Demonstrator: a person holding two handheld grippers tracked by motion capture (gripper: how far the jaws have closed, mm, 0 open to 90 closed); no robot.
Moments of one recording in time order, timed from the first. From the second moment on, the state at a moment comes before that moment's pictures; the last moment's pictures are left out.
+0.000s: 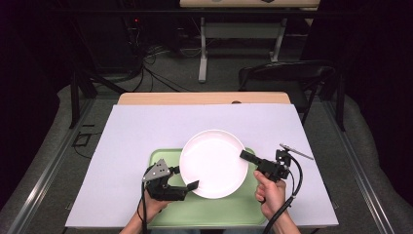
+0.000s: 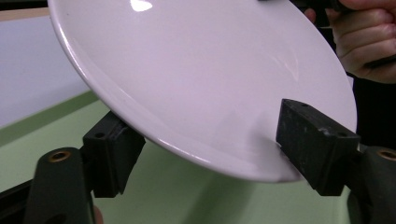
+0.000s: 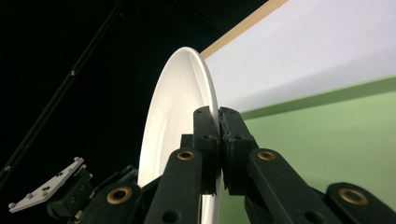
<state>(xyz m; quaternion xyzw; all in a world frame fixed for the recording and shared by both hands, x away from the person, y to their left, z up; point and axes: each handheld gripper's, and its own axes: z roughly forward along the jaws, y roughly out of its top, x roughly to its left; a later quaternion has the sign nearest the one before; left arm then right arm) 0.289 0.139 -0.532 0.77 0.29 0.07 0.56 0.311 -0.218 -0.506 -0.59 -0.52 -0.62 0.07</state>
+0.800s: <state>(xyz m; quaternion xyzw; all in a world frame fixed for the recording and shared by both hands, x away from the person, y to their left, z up) 0.294 0.166 -0.526 0.73 0.33 0.04 0.60 0.307 -0.205 -0.507 -0.55 -0.56 -0.61 0.05</state>
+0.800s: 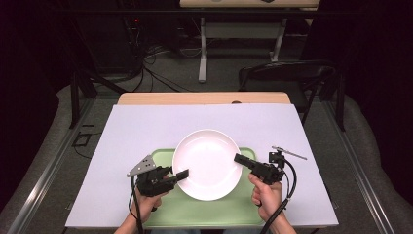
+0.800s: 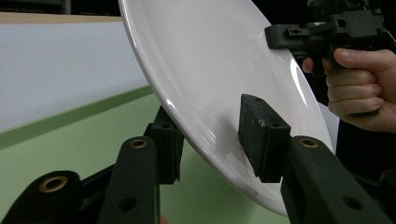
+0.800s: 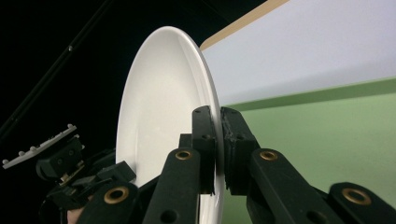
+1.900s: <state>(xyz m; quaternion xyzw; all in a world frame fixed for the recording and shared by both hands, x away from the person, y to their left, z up) 0.291 0.182 -0.522 0.74 0.34 0.01 0.58 0.293 -0.192 -0.506 -0.53 -0.62 -0.58 0.04</state>
